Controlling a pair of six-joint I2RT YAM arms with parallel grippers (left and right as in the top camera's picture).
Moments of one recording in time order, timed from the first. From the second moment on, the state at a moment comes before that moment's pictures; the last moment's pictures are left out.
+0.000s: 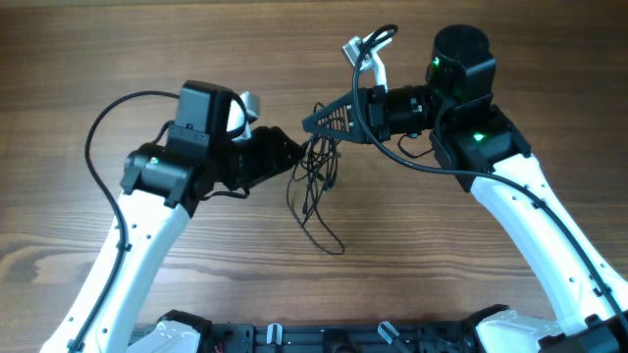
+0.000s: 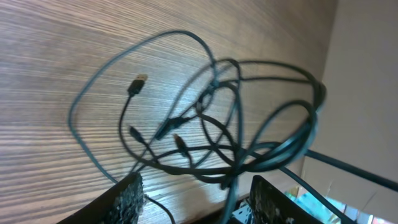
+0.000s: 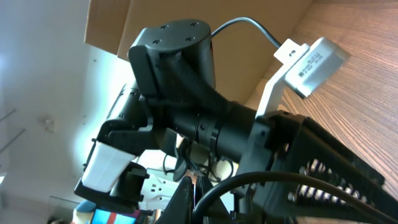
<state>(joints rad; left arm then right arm) -0.31 1.30 1.19 -0.87 0.50 -0.68 0.39 1.44 1.26 -0.05 -1.28 0.89</state>
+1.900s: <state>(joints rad) -0.23 1.38 1.19 -0.92 0.39 -0.65 0.33 1.44 1.26 -0.70 -0.84 0.64</state>
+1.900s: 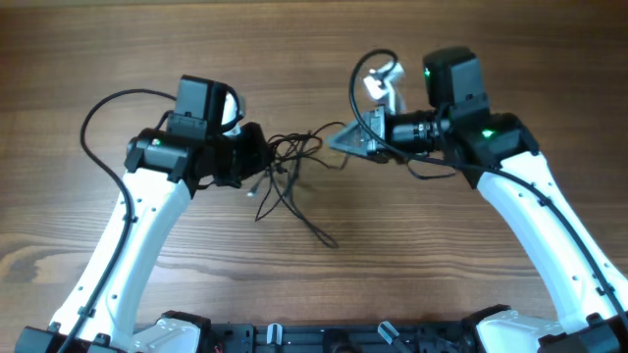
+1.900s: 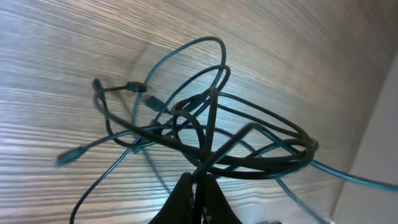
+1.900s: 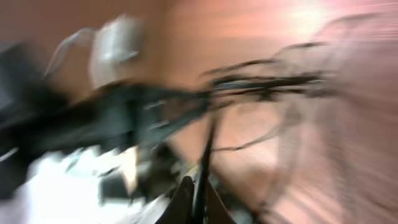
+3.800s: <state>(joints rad) -0.39 1.38 1.19 -0.95 0.47 -0.62 0.59 1.45 1.26 -0.80 -0.49 -0.31</state>
